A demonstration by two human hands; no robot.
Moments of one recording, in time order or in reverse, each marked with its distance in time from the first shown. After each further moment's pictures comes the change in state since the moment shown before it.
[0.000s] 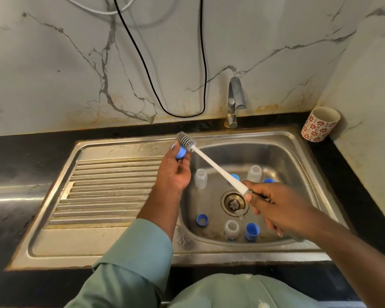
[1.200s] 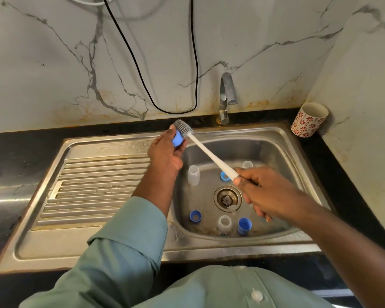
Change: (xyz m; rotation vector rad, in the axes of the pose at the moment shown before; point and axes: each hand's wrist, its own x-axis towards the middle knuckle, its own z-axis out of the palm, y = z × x) left_hand 0.016 0.003 0.023 0.183 0.024 0.094; right_hand 0.006 -0.017 -0.003 0.024 0.030 0.051
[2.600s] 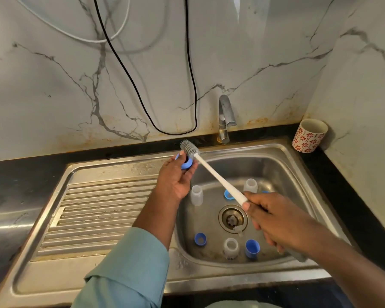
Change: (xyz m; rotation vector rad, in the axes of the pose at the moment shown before) left_hand -0.005 -0.002 0.005 0.101 -0.097 -0.136; right_hand -0.013 0.000 -0.006 0.007 -0.013 0.031
